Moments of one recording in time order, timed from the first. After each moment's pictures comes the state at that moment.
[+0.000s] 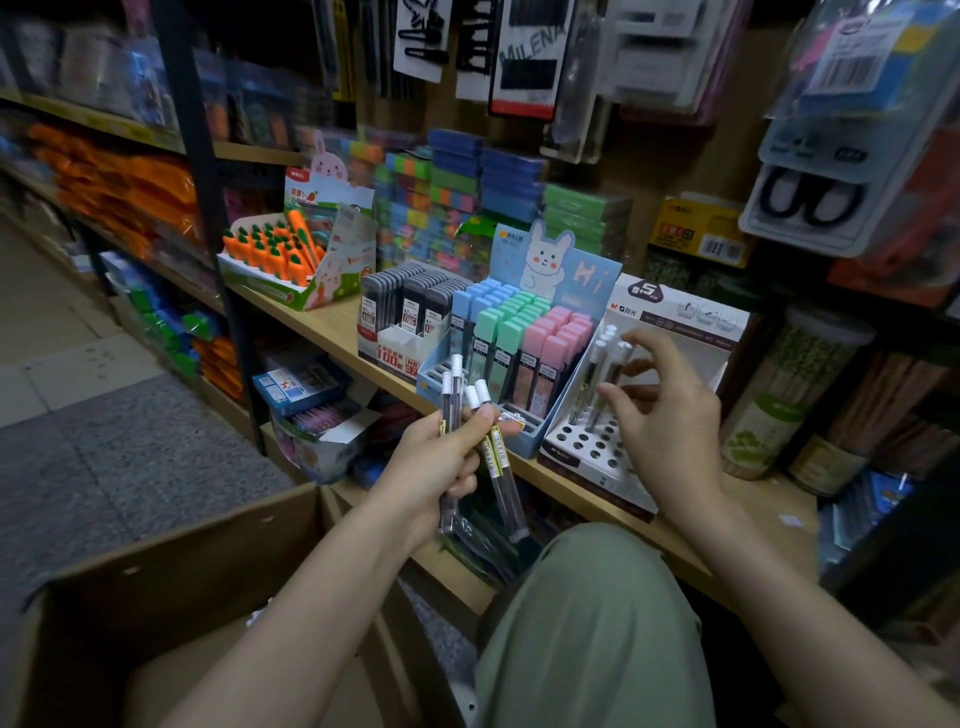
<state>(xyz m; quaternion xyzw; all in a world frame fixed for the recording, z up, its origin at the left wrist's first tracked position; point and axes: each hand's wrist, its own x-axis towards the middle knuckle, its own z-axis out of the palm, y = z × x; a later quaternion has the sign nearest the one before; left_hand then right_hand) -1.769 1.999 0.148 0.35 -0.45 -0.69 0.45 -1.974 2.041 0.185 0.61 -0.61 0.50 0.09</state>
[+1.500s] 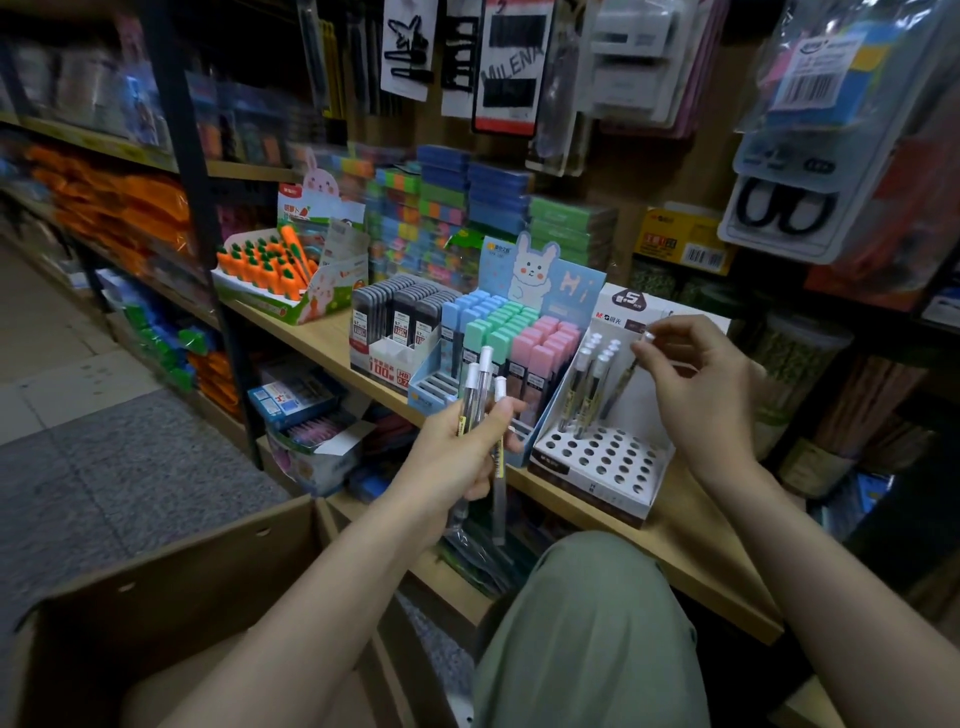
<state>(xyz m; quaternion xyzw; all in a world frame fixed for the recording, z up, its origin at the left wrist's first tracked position) -1.783 2.009 0.170 0.34 -0.55 -0.63 0.43 -2.007 2.032 0.213 0.55 -0.59 0.58 0.07</state>
